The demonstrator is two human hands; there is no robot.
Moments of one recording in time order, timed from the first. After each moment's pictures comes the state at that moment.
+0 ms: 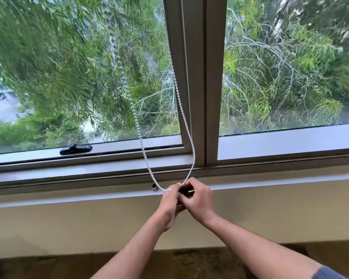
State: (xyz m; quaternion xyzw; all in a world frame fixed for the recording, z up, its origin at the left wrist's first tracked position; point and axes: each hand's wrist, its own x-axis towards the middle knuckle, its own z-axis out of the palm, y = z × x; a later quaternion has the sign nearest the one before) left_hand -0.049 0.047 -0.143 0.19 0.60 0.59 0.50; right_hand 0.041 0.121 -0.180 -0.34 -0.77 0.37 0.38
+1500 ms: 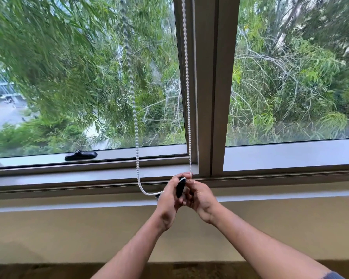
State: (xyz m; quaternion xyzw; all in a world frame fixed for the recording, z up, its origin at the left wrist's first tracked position) left_hand -0.066 0.052 -0.104 0.27 0.50 0.67 0.47; right_hand 0.014 0.144 -0.140 -0.30 -0.40 0.83 0.24
